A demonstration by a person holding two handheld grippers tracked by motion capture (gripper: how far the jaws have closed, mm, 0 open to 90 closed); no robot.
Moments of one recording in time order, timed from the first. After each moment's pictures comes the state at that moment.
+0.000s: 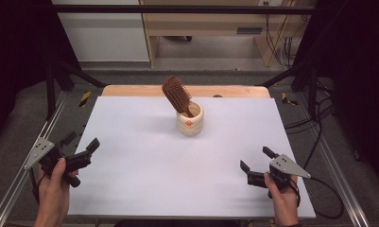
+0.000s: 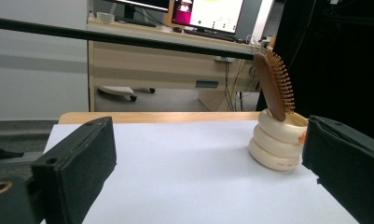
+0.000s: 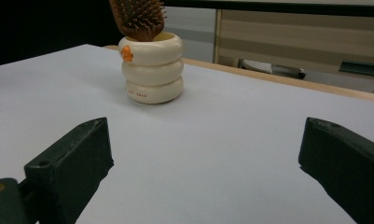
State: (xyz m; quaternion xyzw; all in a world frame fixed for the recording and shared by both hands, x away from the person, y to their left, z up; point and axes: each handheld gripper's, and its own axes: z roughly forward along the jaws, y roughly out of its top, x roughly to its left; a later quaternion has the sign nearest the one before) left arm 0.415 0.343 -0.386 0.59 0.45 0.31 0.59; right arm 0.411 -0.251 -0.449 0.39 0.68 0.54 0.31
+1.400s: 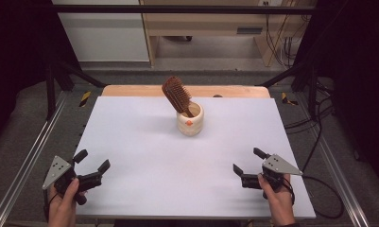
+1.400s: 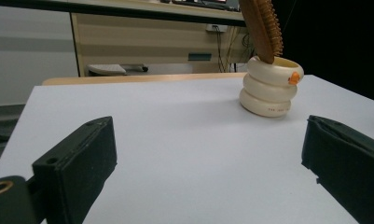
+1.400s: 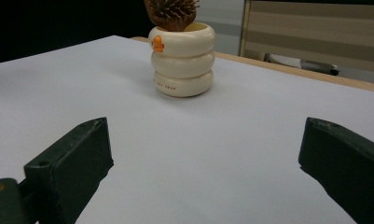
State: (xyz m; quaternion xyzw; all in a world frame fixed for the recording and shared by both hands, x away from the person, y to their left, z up) left arm 0.395 0.326 -0.437 0.64 0.43 0.30 0.56; right arm 0.415 -0.237 -0.454 0.36 0.70 0.55 0.27
